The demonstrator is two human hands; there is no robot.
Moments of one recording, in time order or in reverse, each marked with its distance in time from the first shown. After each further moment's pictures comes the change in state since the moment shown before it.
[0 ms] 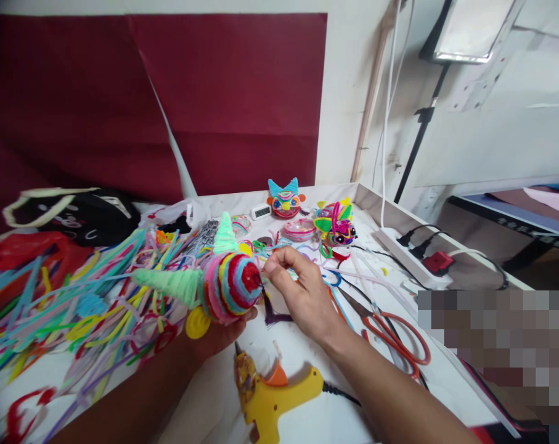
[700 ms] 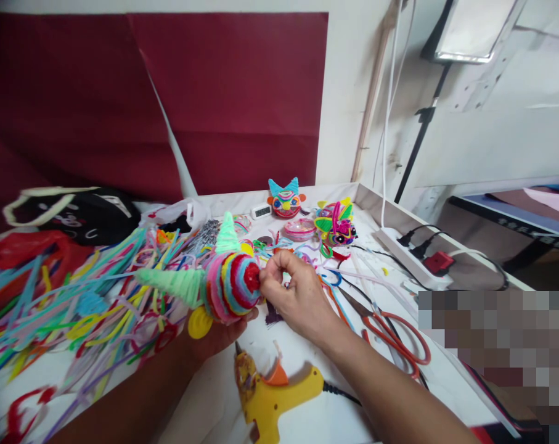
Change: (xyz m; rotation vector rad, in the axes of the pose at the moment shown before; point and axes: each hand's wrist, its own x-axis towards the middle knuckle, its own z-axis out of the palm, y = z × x) left_hand -0.001 -0.002 -0.008 -0.020 0.065 0.018; right_hand -0.001 -0.001 0.007 -0.117 -0.012 0.068
